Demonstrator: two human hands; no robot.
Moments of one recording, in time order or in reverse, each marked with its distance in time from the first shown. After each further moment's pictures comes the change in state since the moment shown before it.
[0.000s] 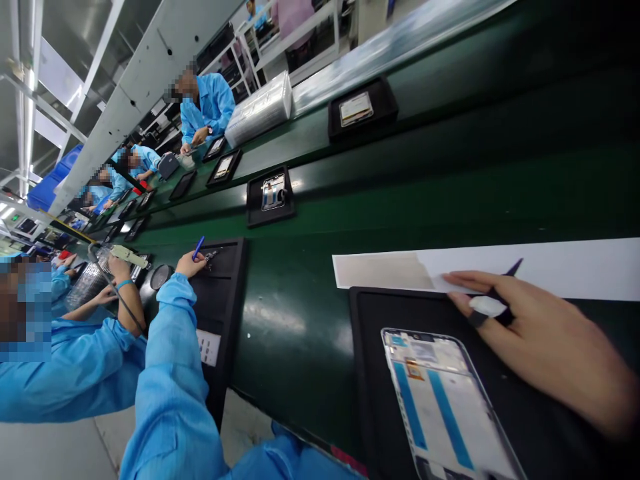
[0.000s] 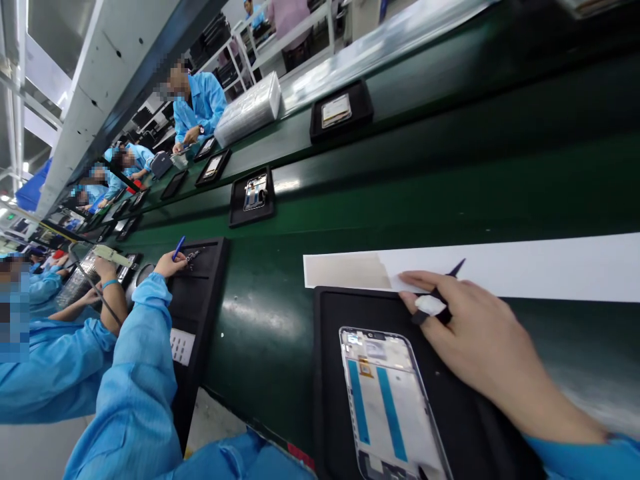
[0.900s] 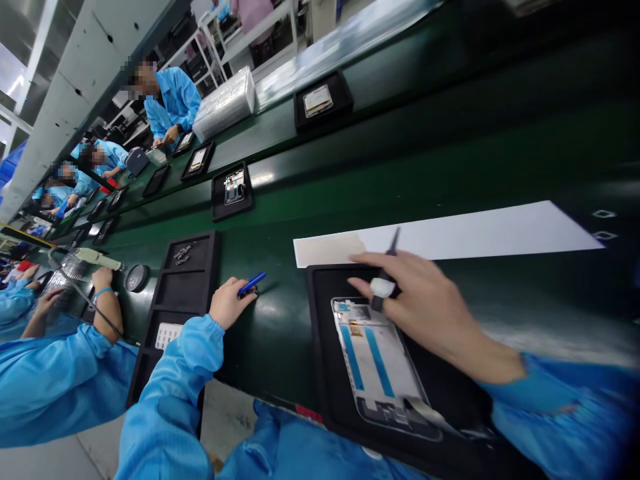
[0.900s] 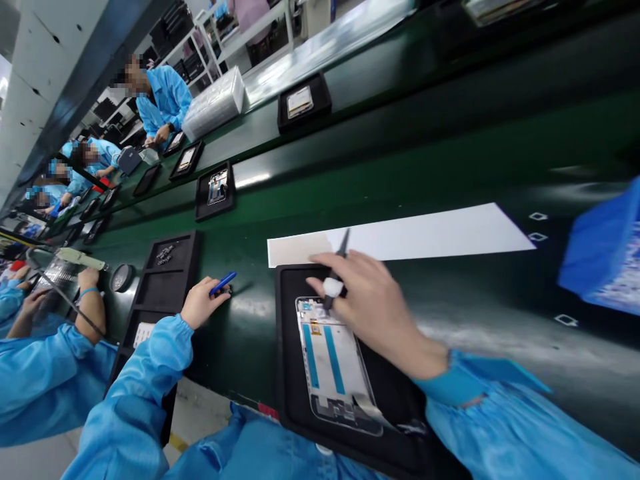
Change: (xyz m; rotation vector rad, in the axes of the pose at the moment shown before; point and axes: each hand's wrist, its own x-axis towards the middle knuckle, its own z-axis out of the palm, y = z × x) left_hand -0.145 0.116 0.091 -0.016 -0.071 0.471; right_hand -0.011 -0.064 -0.027 0.249 0.021 -0.156
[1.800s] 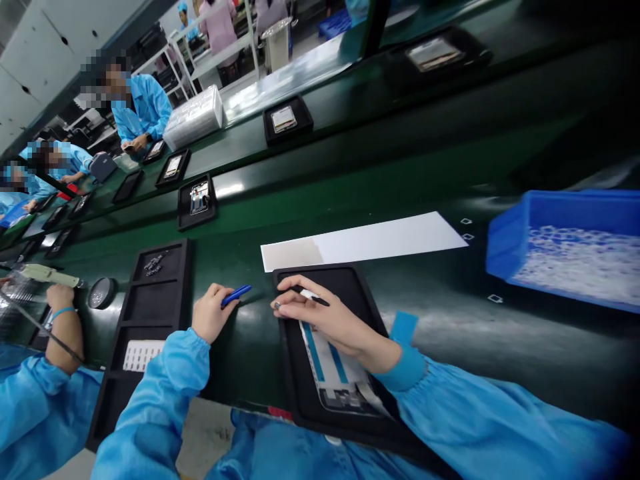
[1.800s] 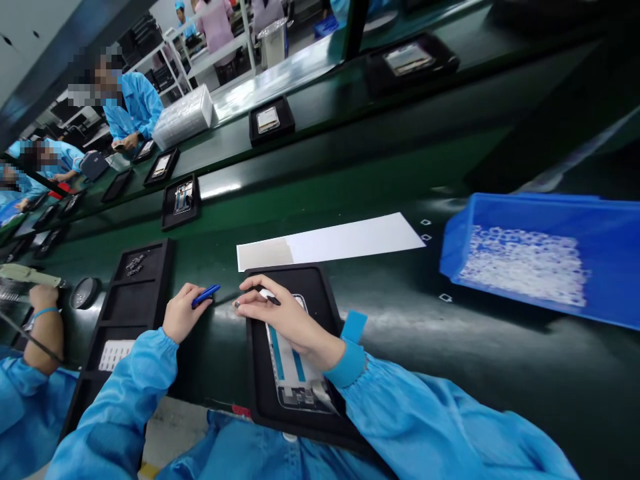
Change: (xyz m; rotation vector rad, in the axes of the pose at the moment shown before) left_hand -0.002 0.013 0.023 0.027 0.334 0.253; right_hand -0.009 -0.053 0.020 1.129 -0.395 0.648
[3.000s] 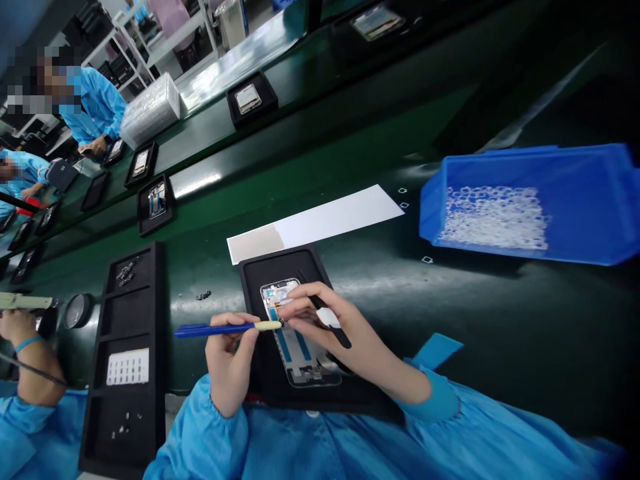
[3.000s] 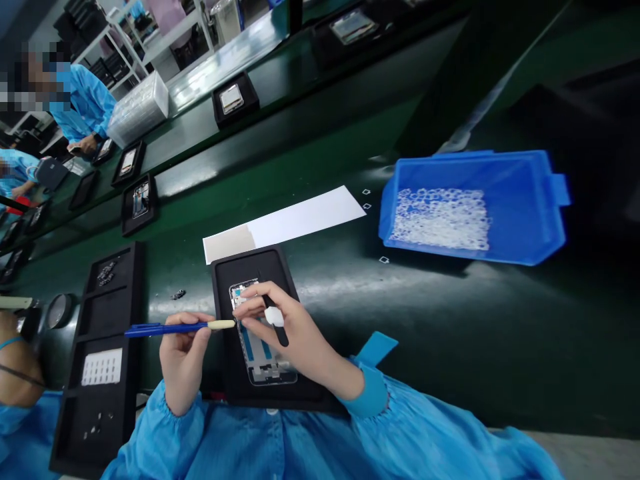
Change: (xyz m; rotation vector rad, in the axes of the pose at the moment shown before) left_hand -0.031 0.146 -0.025 -1.065 0.220 -0.317; right_hand -0.066 -0.004 -0.030 -0.254 0.128 -0.264
